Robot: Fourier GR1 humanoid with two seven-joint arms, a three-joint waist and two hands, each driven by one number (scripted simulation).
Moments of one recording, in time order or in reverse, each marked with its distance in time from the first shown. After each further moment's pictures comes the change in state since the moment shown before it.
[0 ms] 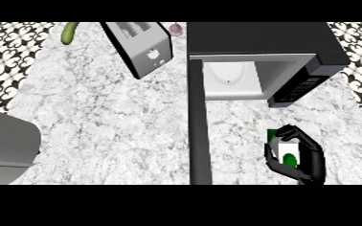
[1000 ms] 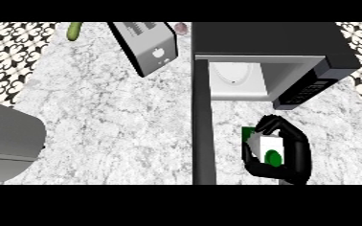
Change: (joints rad) left arm 0.028 0.016 0.047 0.033 0.039 -0.021 -0.051; right arm 0.100 0.055 0.323 -0.491 -0.080 -0.154 0.362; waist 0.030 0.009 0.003
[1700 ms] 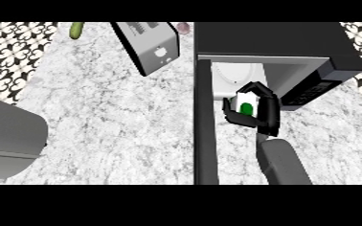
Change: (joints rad) left arm -0.014 0.010 0.043 0.028 0.019 -0.028 -0.002; right arm -0.410 -0.003 -0.079 0.502 0.005 -0.191 0.001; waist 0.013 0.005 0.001
